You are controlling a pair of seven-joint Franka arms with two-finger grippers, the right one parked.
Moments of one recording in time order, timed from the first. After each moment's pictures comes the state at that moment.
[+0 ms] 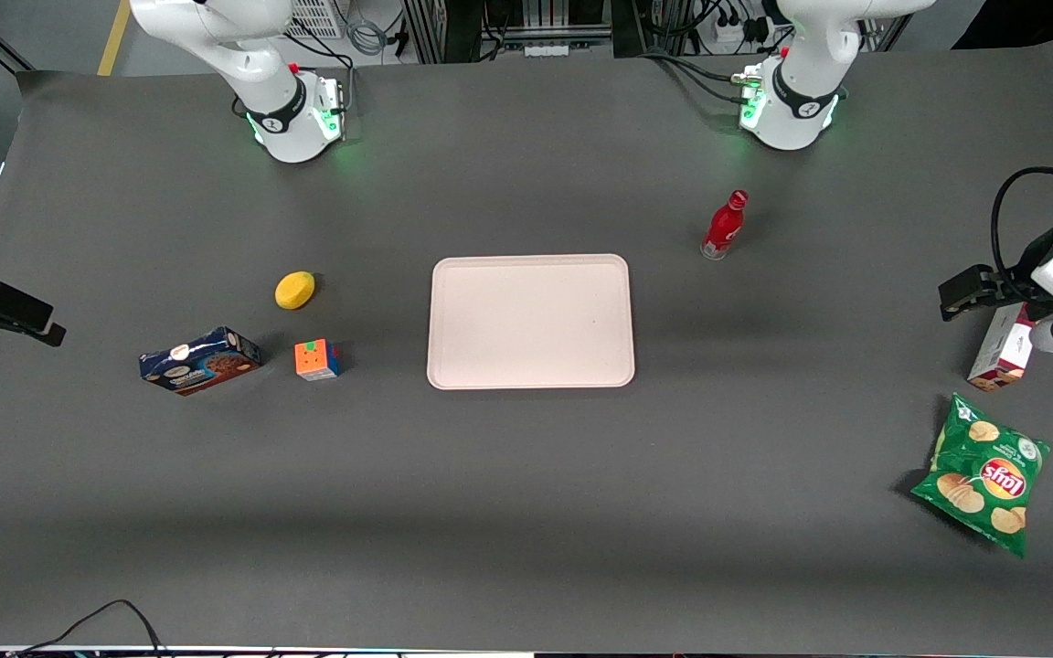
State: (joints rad) arm 0.06 0.08 -0.08 -1.63 0.06 1.72 0.01
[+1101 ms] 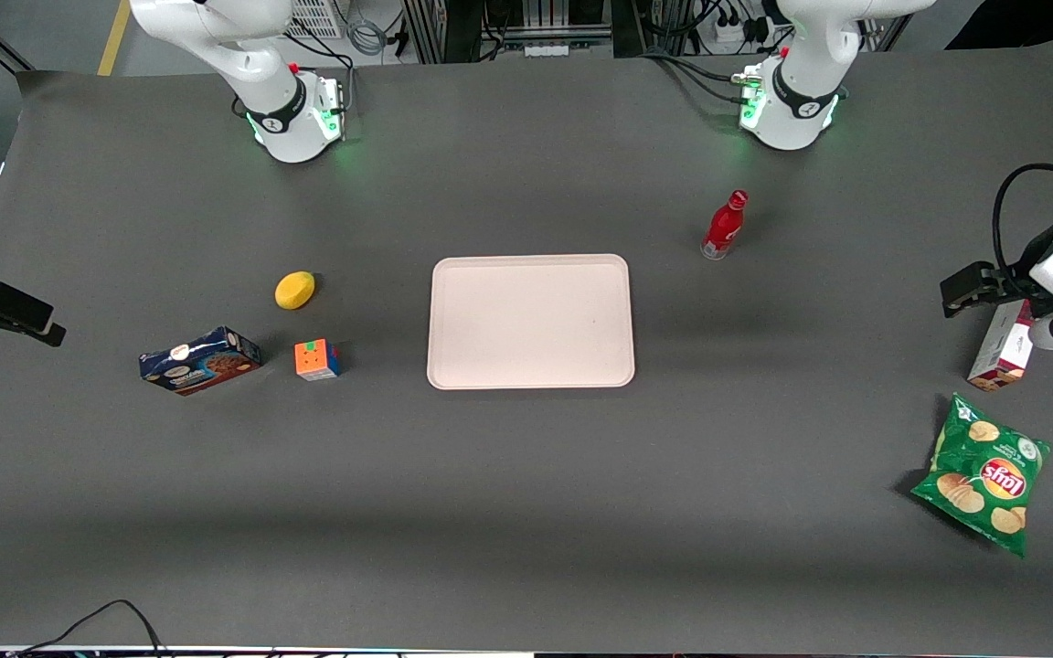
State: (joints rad) arm 0.05 0.08 -0.08 -1.61 0.08 1.70 0.01
